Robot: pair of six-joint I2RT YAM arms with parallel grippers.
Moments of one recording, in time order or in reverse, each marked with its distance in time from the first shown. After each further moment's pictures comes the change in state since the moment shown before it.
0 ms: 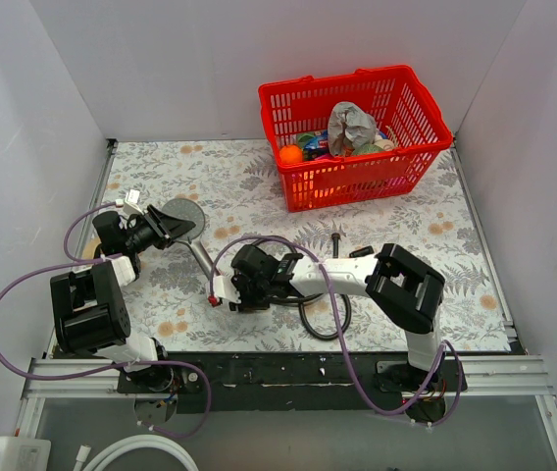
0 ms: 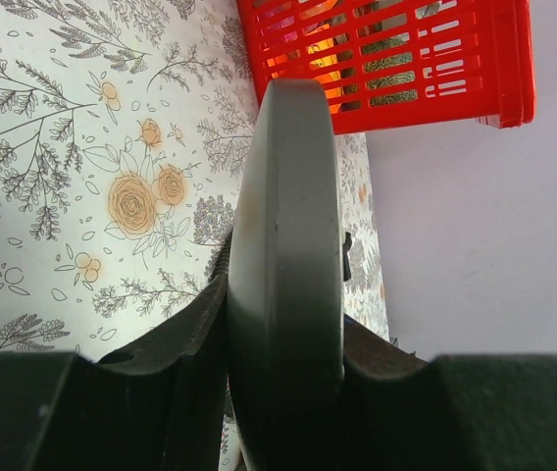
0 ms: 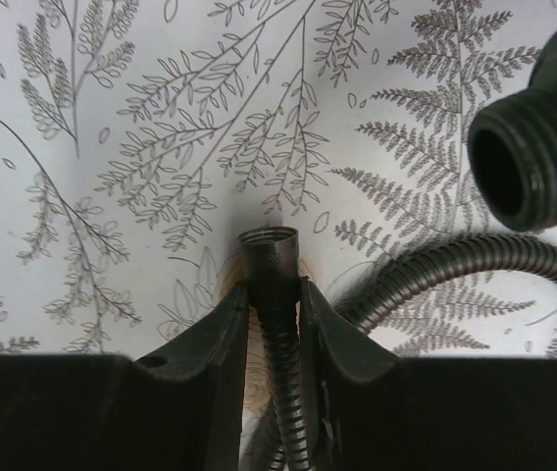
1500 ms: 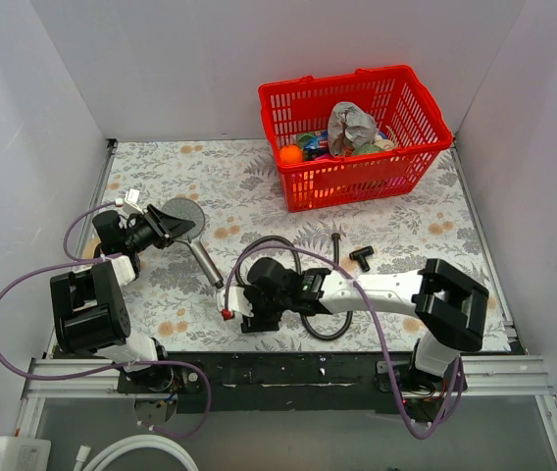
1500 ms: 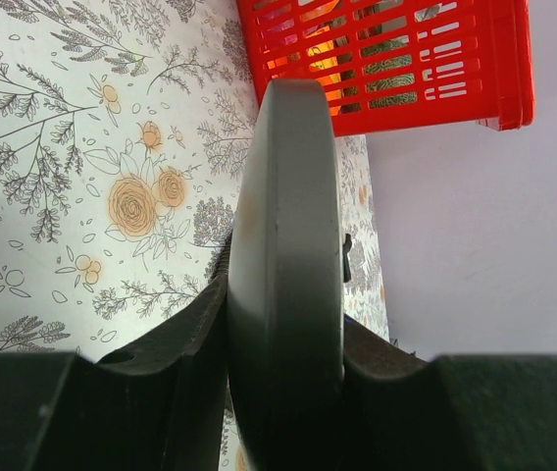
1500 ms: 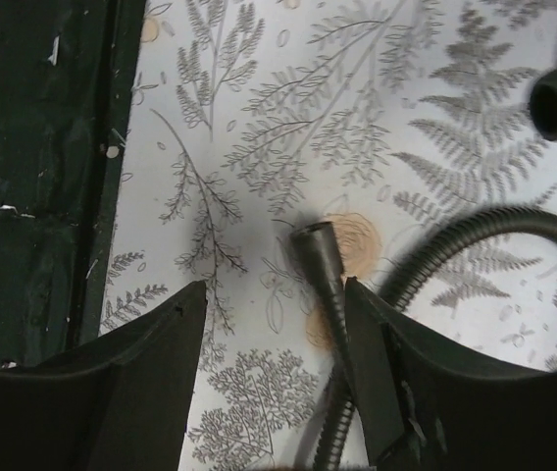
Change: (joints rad) left arm 0.000 0.000 0.006 -0.006 -0.003 0.003; right arm 0.063 -0.277 -0.206 0.085 0.017 0.124
